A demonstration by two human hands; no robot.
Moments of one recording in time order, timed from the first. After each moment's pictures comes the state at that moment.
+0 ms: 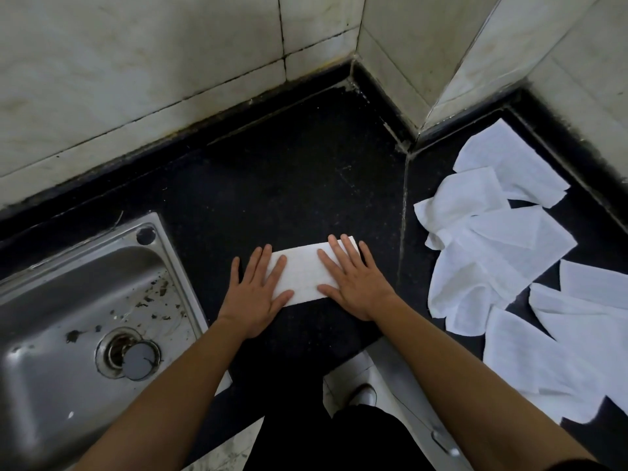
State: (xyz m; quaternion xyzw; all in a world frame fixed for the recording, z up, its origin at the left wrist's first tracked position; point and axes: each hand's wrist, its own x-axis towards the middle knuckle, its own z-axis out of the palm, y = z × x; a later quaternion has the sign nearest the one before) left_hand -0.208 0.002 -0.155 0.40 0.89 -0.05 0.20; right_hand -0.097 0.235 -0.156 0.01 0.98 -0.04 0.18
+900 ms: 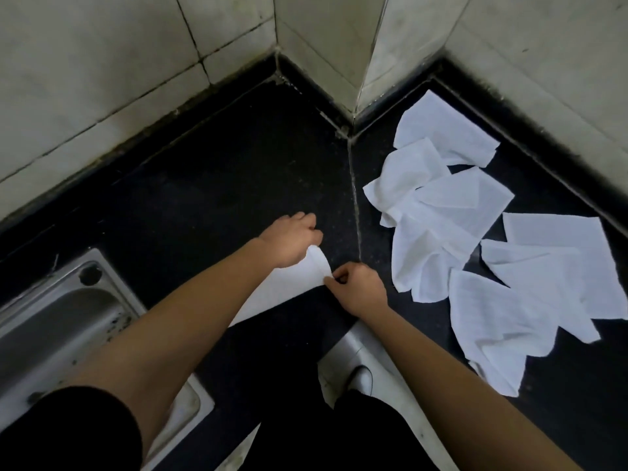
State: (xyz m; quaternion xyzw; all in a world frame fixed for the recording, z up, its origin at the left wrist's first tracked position) left_hand -0.239 0.180 -0.101 0.66 0.73 -0.09 0.18; right_hand -0.053 0.235 -0.123 0.45 0.81 -0.36 0.11
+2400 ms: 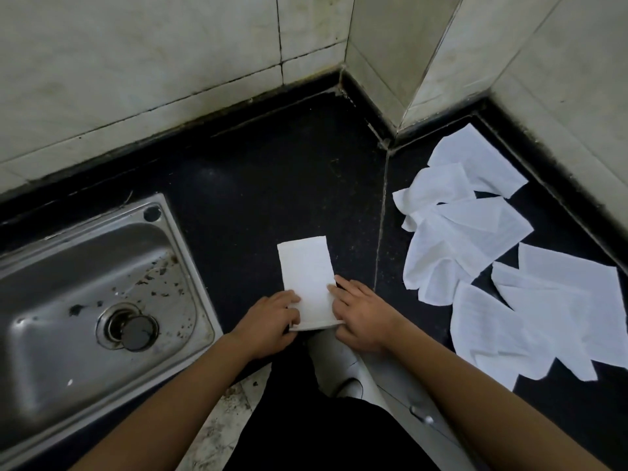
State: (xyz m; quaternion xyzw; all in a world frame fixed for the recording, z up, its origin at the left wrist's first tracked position) left_hand -0.106 -0.012 -0.108 0.51 0.81 0.08 0.28; right_hand 0.016 0.208 -0.099 -0.09 0.97 -0.13 0.20
